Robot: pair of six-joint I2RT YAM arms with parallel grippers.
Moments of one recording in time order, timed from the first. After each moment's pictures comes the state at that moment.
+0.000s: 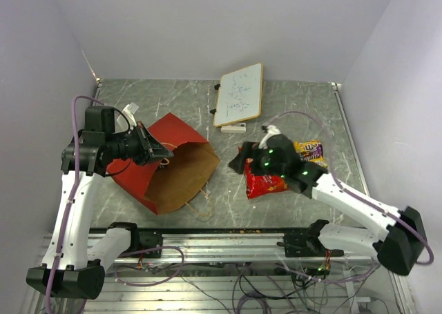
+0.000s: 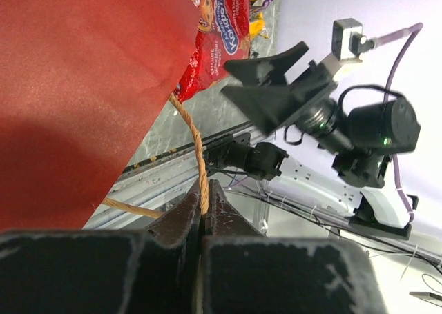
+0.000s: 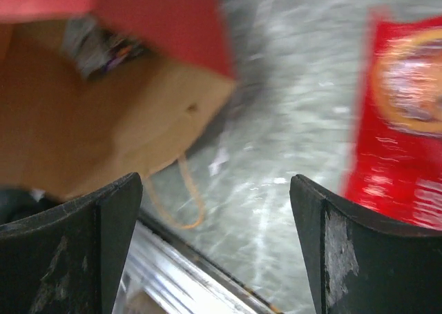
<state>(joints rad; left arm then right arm) -0.07 0.97 1.20 -1.00 0.74 -0.68 0.68 1.05 0.76 -0.29 -0.03 0.69</state>
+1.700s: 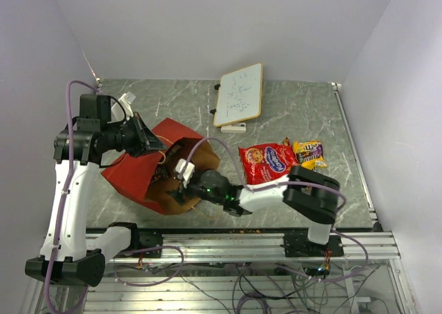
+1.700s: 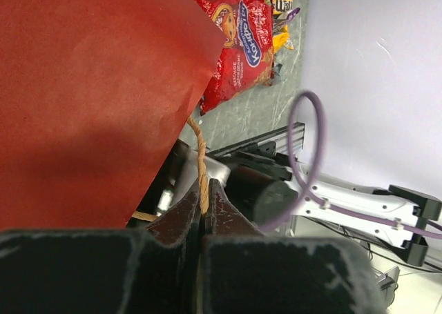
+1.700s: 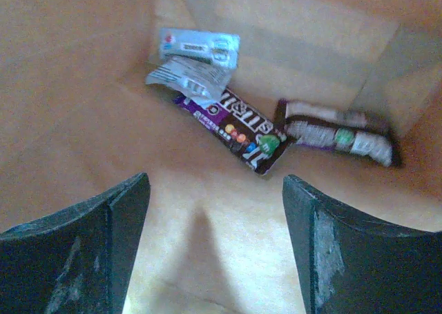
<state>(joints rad) -0.07 1.06 1.40 -1.15 0.64 -0.57 1.23 1.91 0.91 0.81 0.13 -0.01</state>
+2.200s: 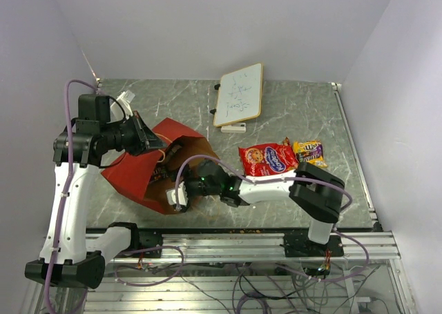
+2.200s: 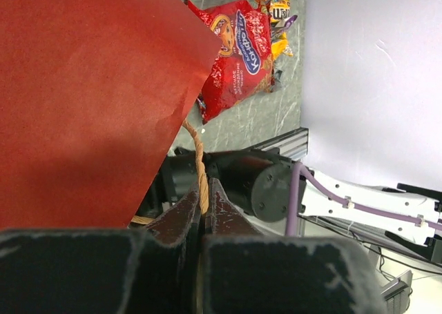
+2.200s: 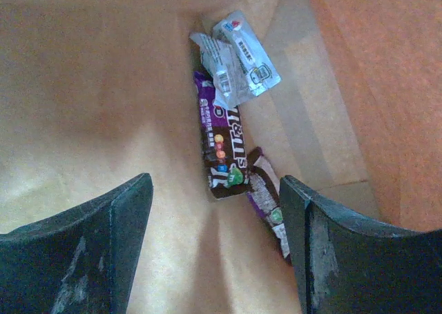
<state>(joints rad) -0.07 1.05 1.39 -1.11 0.63 -0.56 1.18 1.80 0.94 0.53 -0.29 -0.90</state>
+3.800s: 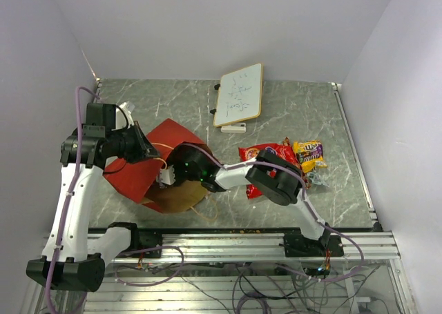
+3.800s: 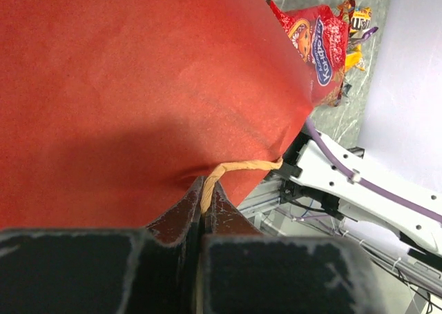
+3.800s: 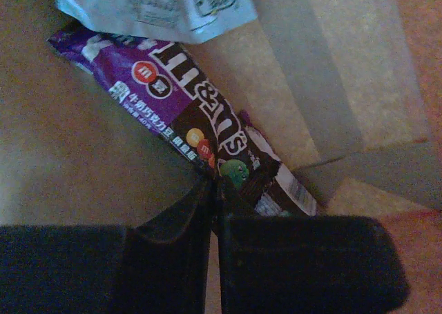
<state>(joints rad) -0.07 1.03 1.28 -1.13 0.46 -0.50 1.05 2.27 1.30 0.58 -0.21 -0.96</state>
